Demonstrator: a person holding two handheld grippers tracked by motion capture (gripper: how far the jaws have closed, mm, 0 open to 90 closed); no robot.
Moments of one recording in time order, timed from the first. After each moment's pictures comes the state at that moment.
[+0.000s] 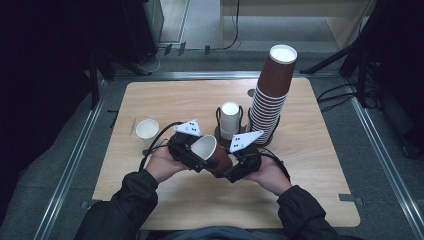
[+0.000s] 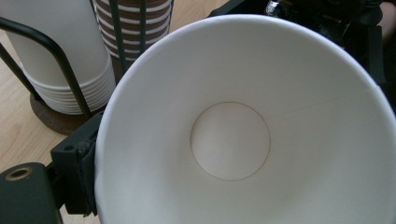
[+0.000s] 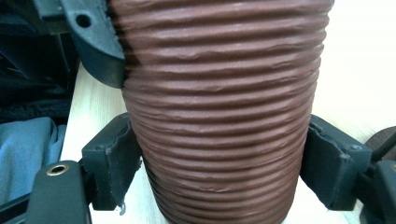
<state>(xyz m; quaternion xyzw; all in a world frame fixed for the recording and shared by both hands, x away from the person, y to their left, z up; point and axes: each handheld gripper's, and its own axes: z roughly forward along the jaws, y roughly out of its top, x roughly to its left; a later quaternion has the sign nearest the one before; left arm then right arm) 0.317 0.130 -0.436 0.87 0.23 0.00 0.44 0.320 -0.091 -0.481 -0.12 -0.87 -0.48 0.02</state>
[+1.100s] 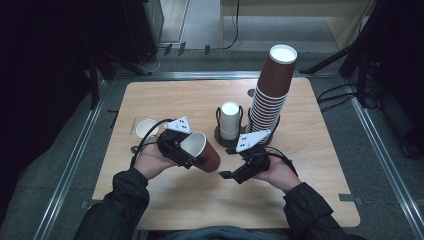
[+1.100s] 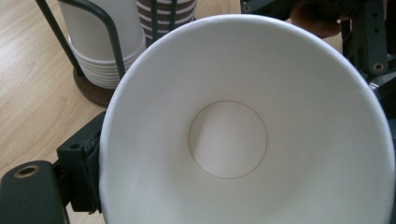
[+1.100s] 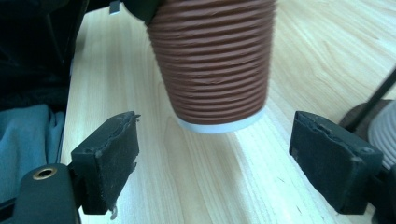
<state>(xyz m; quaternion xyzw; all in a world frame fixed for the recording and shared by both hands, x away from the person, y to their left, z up) 0.321 0.156 -0.432 0.88 0.24 0.03 0.40 0.316 -0.109 -0.473 -0.14 -0.88 -0.45 0.01</state>
